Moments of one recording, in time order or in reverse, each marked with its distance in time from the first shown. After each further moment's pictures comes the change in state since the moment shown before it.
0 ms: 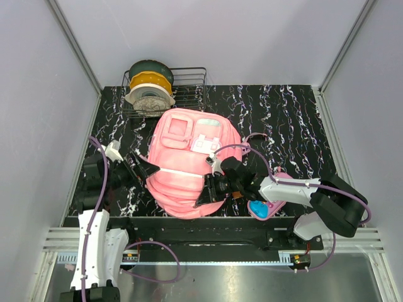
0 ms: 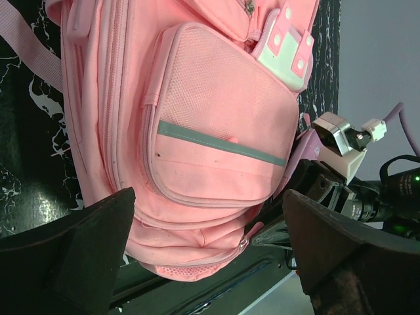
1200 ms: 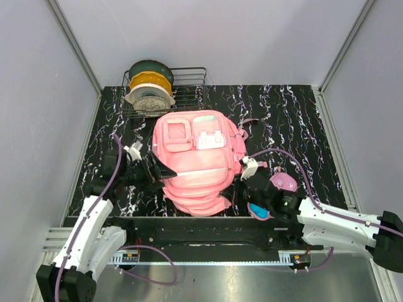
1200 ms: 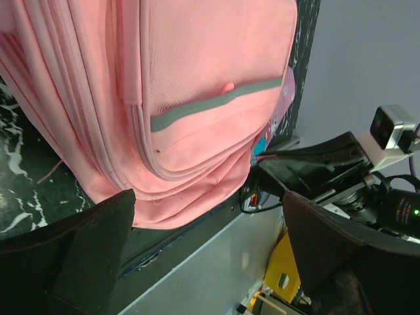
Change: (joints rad) left arm -0.259 0.159 0.013 0.037 0.013 -0.214; right arm 0.117 -0.570 -0.191 -0.264 0.645 -0.034
